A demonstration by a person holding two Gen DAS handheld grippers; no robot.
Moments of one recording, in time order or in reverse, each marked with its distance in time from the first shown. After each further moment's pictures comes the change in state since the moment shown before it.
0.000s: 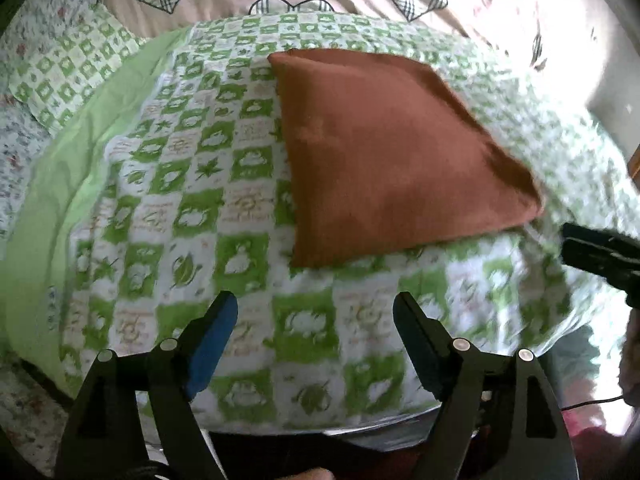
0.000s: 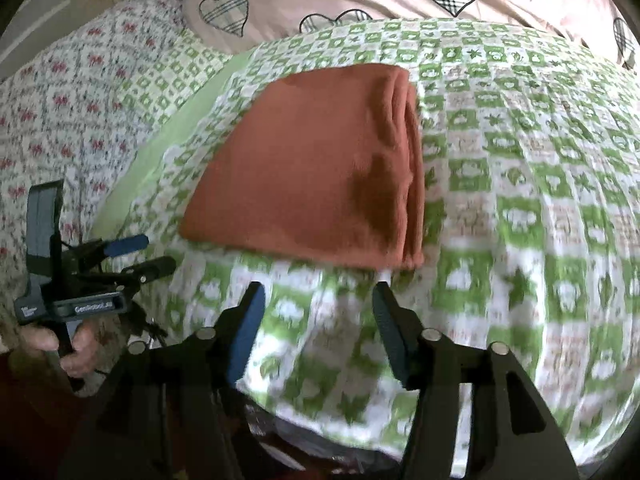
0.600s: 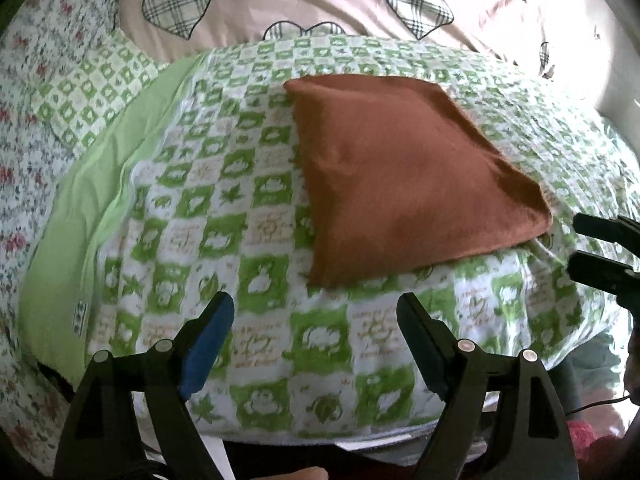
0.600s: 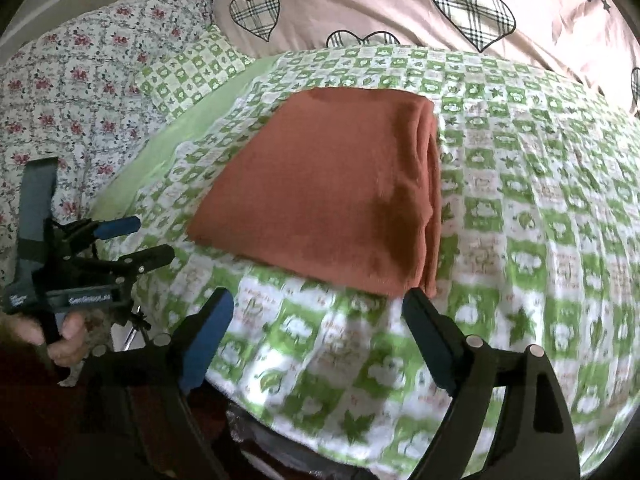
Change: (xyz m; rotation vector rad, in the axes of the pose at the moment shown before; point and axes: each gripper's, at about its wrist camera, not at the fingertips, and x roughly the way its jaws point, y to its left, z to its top) left arm -0.009 0.000 0.010 0.011 -0.085 0.047; right arm 0.005 0.020 0.012 -0.112 -0.063 -0.027
